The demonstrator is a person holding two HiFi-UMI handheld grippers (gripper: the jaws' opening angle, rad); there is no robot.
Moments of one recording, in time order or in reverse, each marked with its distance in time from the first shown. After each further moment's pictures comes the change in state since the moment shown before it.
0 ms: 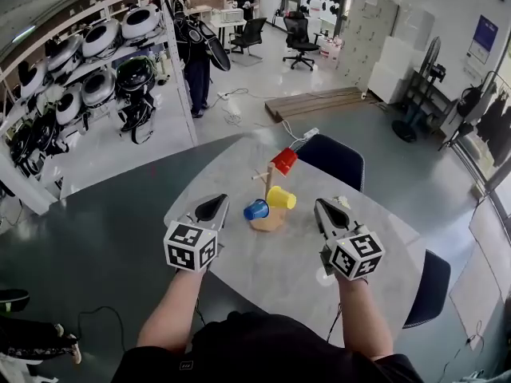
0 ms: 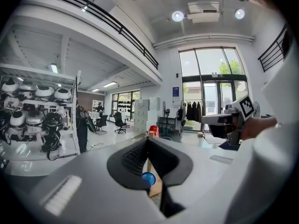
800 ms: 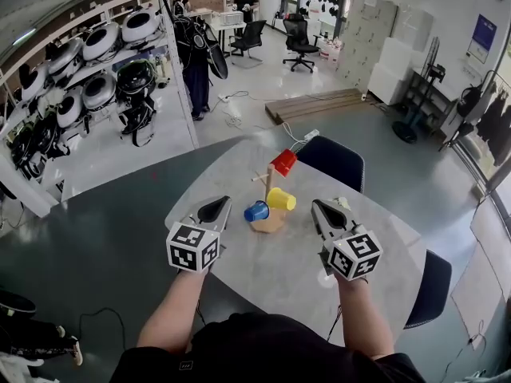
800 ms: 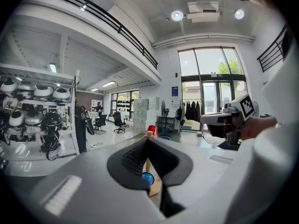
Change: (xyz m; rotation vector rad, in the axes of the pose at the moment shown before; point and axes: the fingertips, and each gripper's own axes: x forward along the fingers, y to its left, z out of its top) left arm 0.003 -0.006 0.000 0.005 0.005 -0.012; right arm 0.003 0.007 0.002 -0.042 0.007 0.034
